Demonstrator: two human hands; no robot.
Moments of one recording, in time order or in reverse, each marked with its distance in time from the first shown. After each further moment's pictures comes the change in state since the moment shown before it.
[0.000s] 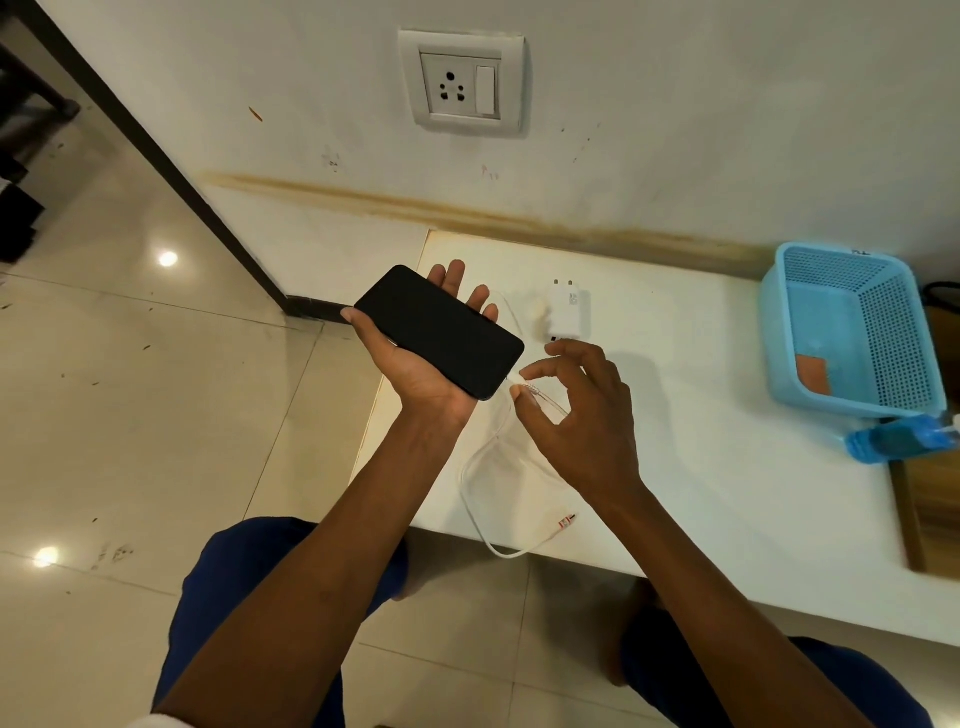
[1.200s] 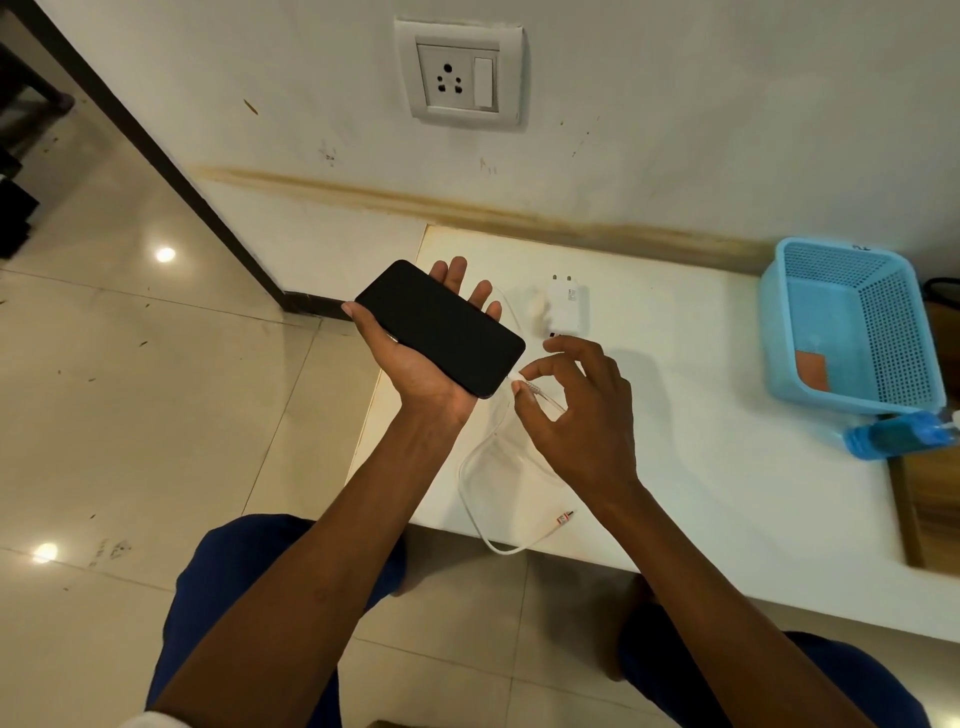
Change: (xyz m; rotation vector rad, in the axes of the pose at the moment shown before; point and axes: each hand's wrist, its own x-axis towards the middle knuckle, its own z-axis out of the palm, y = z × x) left_hand 0.000 0.000 0.000 0.013 0.009 -0.004; right_hand -0.001 0.002 0.004 -0.061 0.060 -0.048
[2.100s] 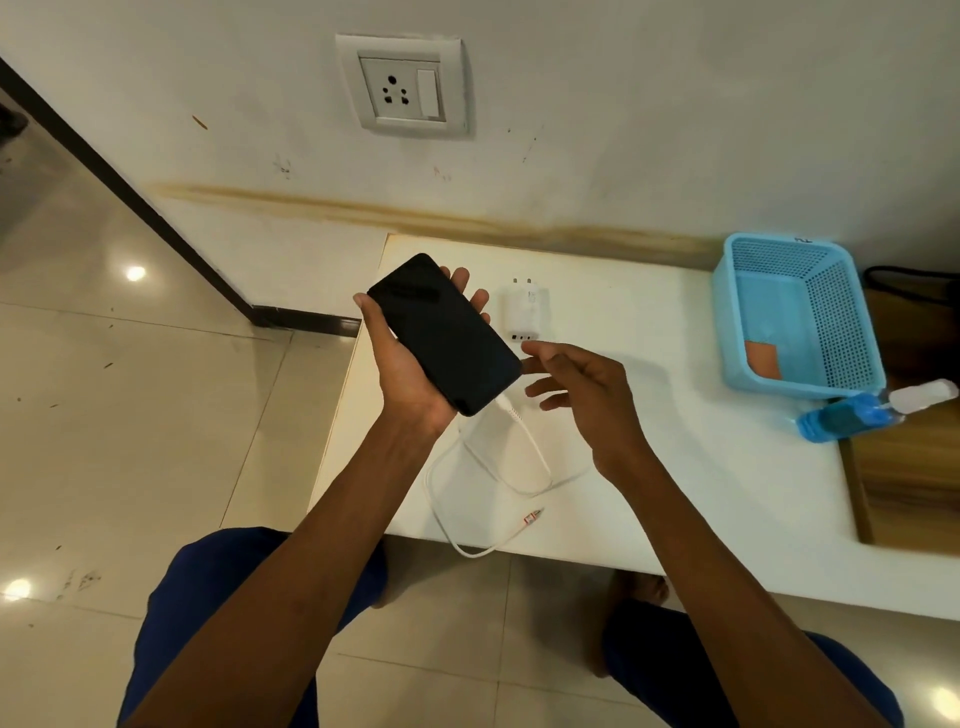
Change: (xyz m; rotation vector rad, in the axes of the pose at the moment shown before) left_hand 0.002 -0.018 0.009 0.147 -0.053 -0.149; right_hand 0.021 0.023 -0.043 0.760 -0.201 0.502
